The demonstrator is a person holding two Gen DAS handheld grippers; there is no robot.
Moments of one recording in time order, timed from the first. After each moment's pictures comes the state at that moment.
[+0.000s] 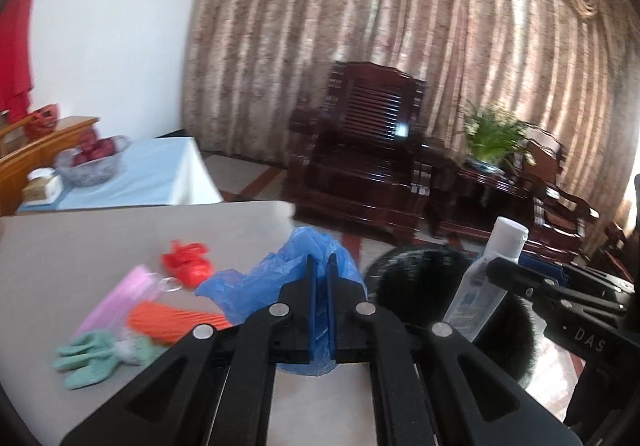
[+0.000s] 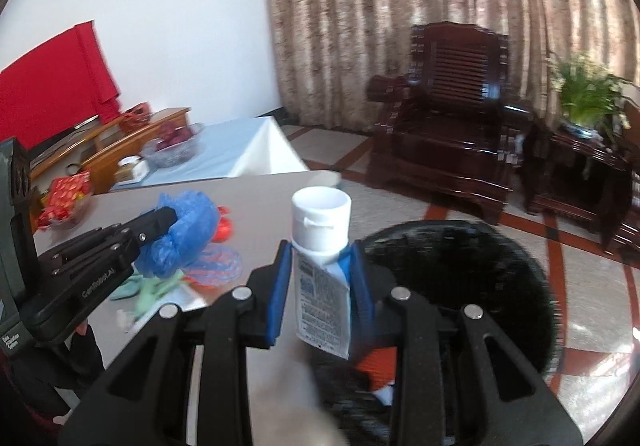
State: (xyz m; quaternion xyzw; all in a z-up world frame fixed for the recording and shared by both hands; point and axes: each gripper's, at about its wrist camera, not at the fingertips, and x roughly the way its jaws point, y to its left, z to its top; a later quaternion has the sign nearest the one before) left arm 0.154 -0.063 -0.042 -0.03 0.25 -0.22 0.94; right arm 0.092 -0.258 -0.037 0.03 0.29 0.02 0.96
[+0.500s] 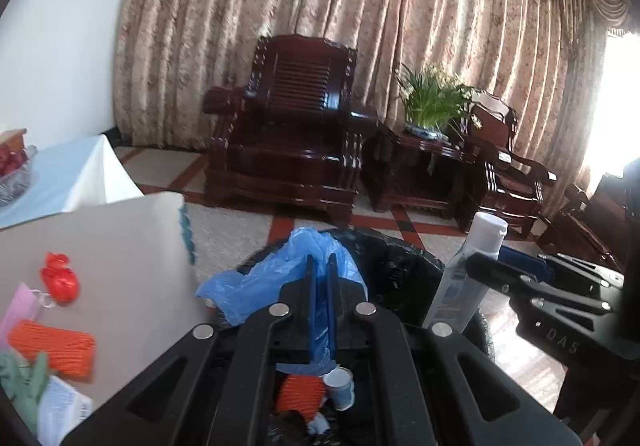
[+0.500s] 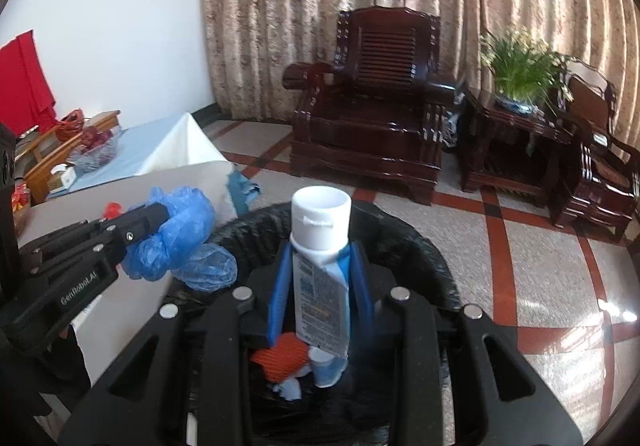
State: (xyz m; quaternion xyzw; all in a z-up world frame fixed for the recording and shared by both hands) left arm 0.174 -0.219 -0.069 0.00 0.28 -0.31 0.91; right arm 0.090 -0.391 -0.081 0.03 0.31 -0.08 0.95
